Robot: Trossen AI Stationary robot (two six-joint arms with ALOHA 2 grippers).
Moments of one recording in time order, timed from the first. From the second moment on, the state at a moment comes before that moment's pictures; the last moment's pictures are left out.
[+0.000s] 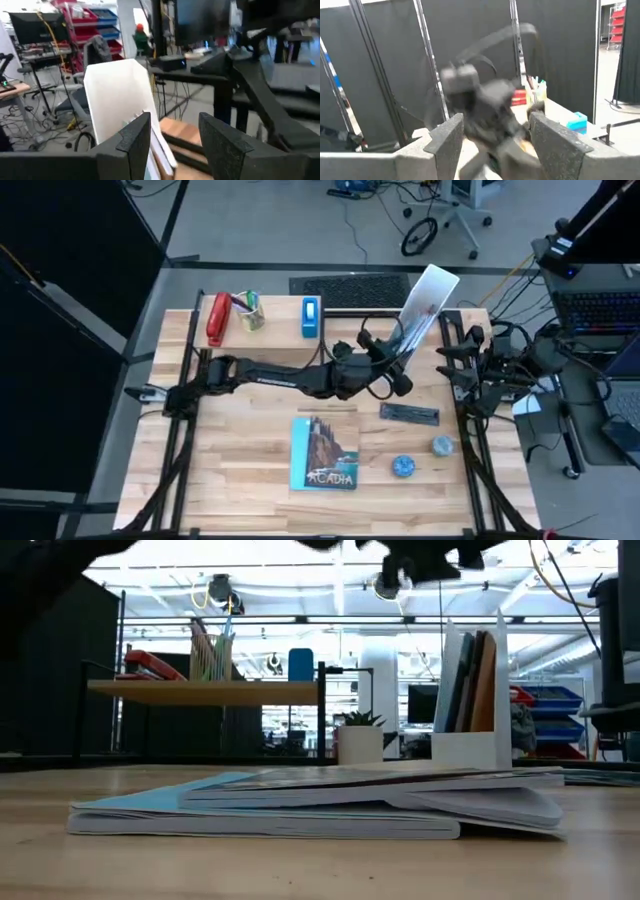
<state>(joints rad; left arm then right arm) -0.05 2.21 1.99 0.21 -0.62 0.09 0.66 0.43 0.82 -0.34 0.81 0.13</state>
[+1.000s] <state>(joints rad) -0.32 1.99 1.76 -0.90 -0.20 -0.81 0.63 1.03 0.82 -0.63 0.60 1.05</state>
